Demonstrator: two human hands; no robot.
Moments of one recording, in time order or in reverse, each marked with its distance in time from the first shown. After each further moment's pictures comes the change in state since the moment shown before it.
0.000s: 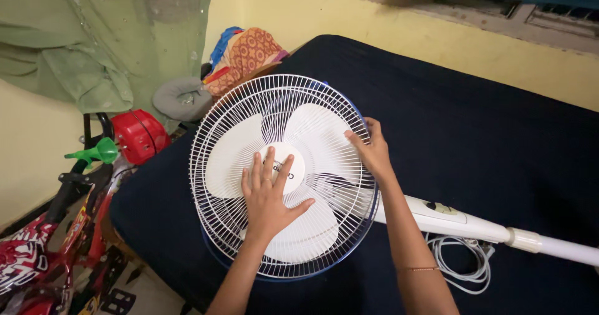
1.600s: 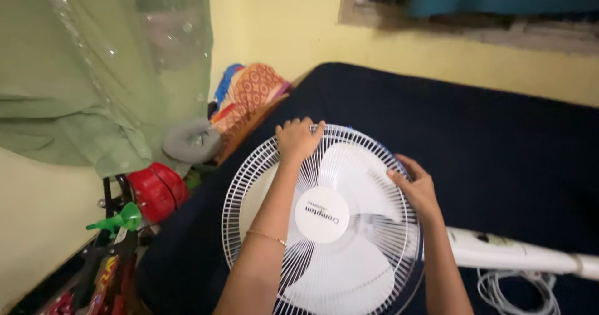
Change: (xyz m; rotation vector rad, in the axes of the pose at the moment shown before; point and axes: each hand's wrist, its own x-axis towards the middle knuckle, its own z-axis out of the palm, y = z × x) left_hand 0.236 -0.094 0.104 0.068 -0.131 -0.077; right_hand 0.001 0.021 0.006 0.189 0.097 0.090
